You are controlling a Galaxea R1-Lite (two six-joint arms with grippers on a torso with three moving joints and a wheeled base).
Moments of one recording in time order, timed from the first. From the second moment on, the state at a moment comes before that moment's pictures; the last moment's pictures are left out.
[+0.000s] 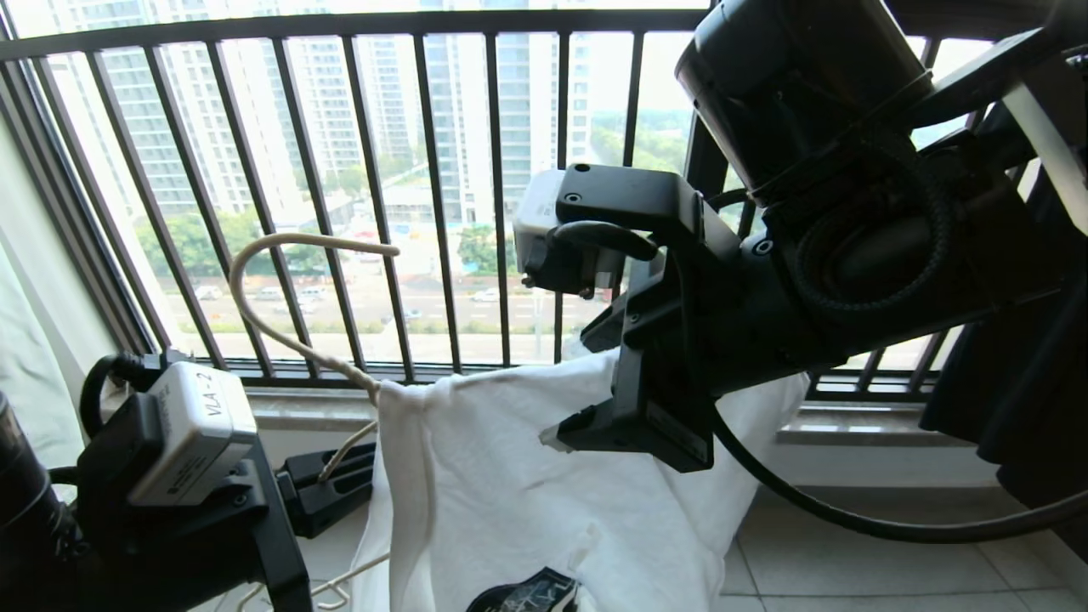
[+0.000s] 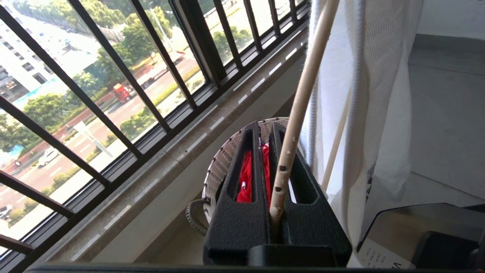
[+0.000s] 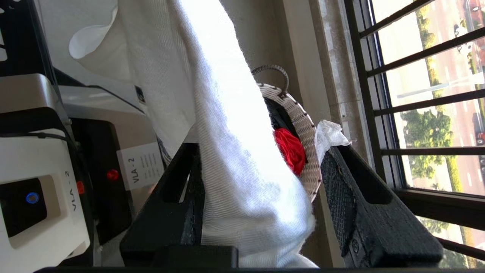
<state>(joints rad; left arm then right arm) -0.52 1.19 -0.36 -0.77 -0.34 0.29 0.89 1.79 -1.86 0.76 0.09 -0.49</state>
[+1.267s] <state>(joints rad) -0.51 1.18 -0.40 -0.77 -0.27 0.28 0.90 1.78 -1.85 0.76 0.11 -0.47</state>
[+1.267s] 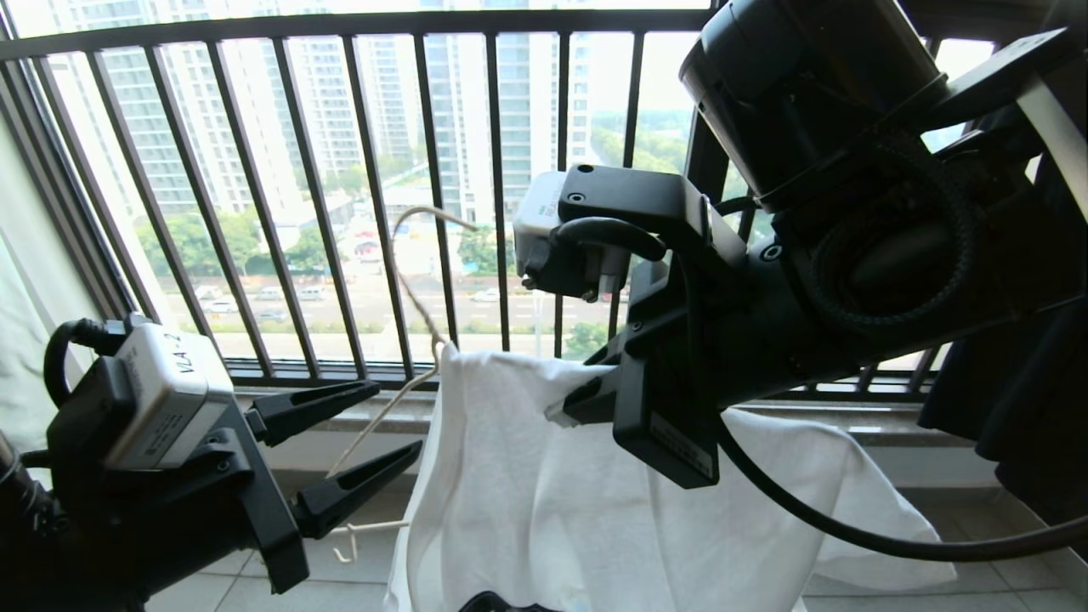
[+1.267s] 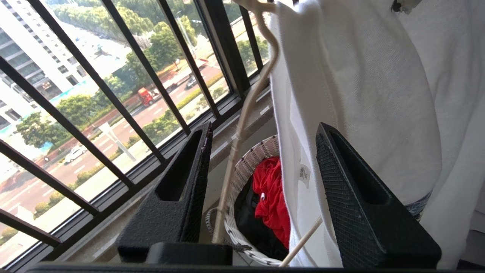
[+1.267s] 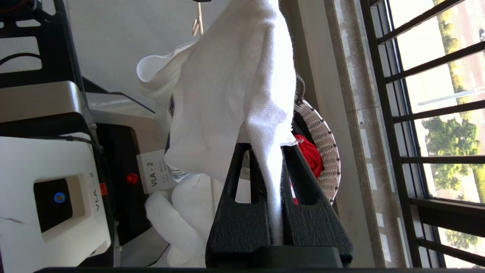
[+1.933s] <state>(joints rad) -0.39 1.11 -0.48 -0.74 -0.25 0.28 0.81 1.75 -1.83 0.75 0.11 -0.47</state>
